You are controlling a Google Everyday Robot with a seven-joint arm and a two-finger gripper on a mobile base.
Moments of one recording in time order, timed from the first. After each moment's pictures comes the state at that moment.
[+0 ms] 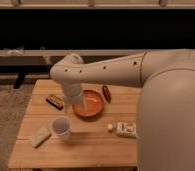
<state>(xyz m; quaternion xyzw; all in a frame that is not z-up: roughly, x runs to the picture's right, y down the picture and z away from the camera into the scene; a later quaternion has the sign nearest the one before) -0.104 0.102 0.703 -0.26 0.23 0.64 0.68</state>
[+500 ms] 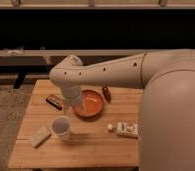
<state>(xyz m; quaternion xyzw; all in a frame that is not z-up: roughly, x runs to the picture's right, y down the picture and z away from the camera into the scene) -0.110 0.113 0.699 -0.27 0.23 0.64 0.68</state>
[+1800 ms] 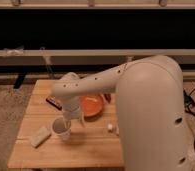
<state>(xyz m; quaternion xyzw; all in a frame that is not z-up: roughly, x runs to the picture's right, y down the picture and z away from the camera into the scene) -0.114 0.193 0.748 -0.32 0.30 0.59 0.68</state>
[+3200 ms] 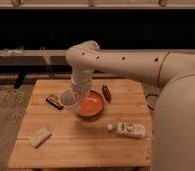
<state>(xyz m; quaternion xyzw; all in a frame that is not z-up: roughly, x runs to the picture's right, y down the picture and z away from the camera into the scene) -0.073 0.040 0.700 -0.30 0.18 0.66 0.66</state>
